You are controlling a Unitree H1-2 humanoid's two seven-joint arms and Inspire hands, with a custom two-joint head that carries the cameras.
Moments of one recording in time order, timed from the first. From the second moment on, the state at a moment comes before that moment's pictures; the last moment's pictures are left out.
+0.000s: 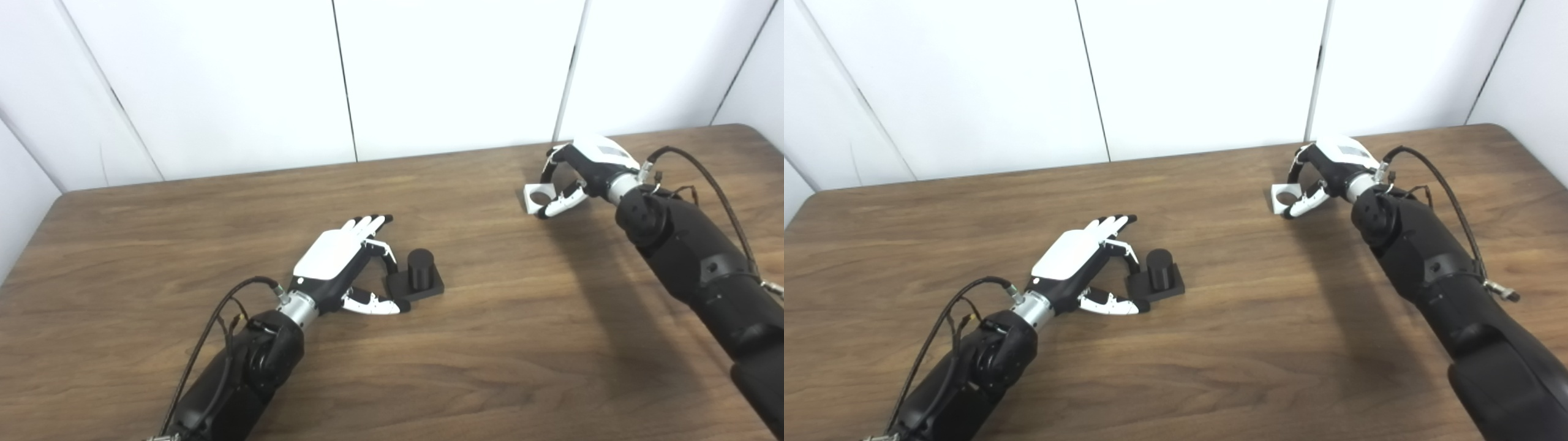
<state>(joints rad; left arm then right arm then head) -0.41 0.29 -0.52 0.28 0.70 -0.09 -0.01 -0.73 -0.50 0.36 0.66 -0.63 0.06 0.09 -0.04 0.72</state>
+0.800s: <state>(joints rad) -0.41 0.29 -0.52 0.28 0.70 -0.09 -0.01 -0.64 -0.50 0.31 0.53 -0.60 0.06 0.06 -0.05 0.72</state>
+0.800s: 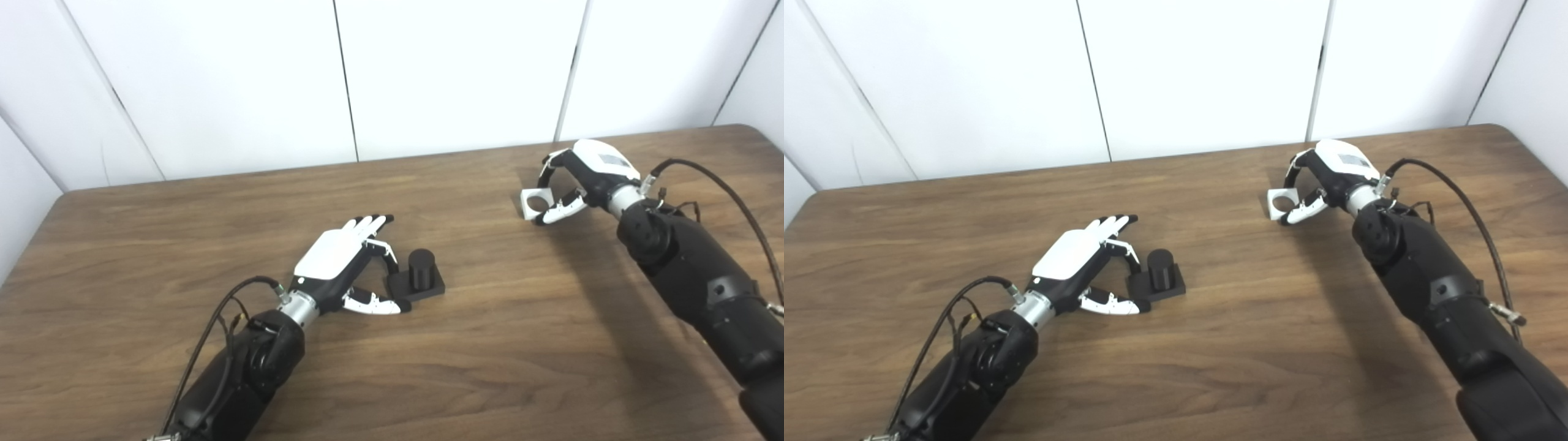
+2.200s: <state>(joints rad) -0.42 0.28 -0.53 0.29 0.70 -0.09 -0.01 -0.57 -0.43 0.25 -0.04 -0.56 0.14 0.29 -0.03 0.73</state>
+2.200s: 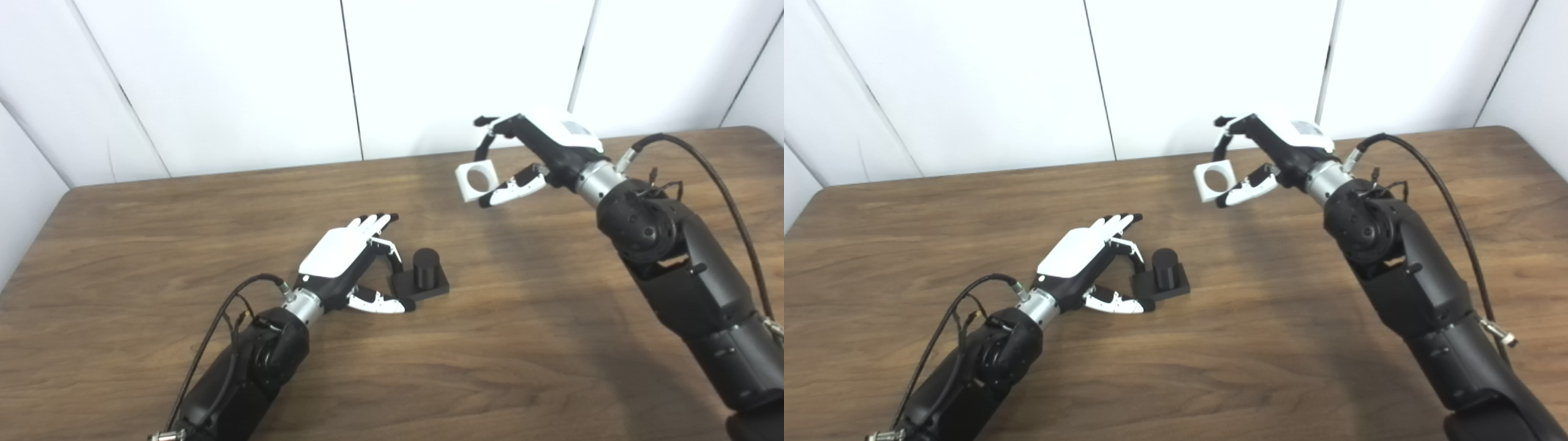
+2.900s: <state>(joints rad) -0.42 0.28 -0.53 0.29 0.70 -0.09 -0.01 -0.53 -0.35 0.31 -0.17 -0.58 0.17 0.38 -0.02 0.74</state>
